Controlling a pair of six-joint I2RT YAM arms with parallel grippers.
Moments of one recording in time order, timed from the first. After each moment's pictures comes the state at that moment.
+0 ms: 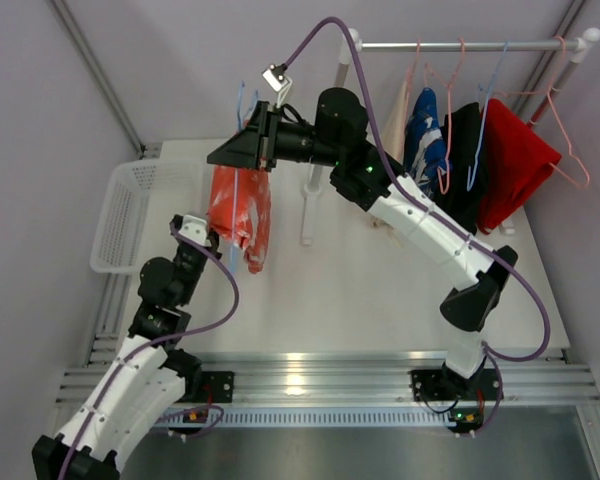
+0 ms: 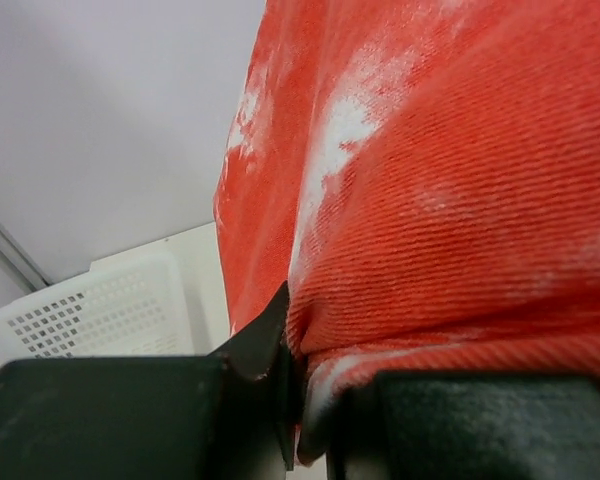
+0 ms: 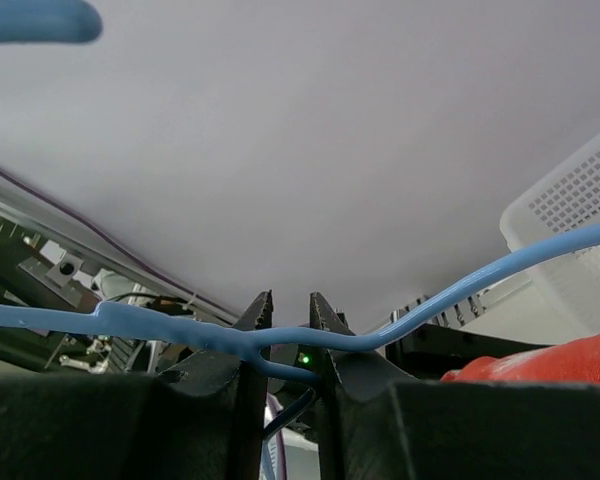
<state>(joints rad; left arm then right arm) -0.36 0.61 0.45 0.36 -0.04 0.17 0.88 1.84 2.14 -0.14 -0.58 0.95</state>
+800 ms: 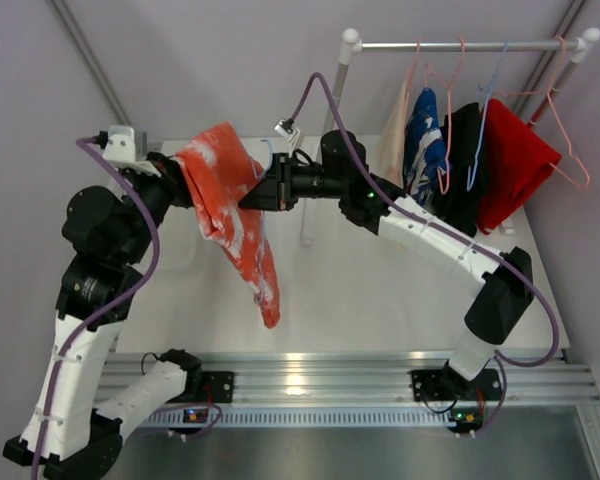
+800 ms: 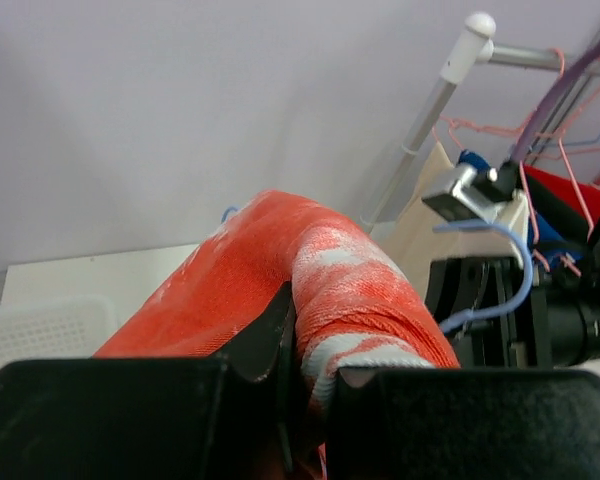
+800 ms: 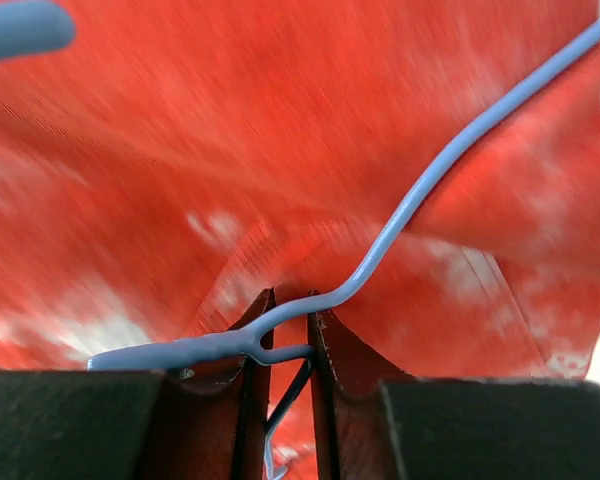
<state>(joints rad) -0.35 0.86 1.38 -0.37 -0.02 -0.19 0.81 1.70 1.65 -0.04 -0.63 0.74</state>
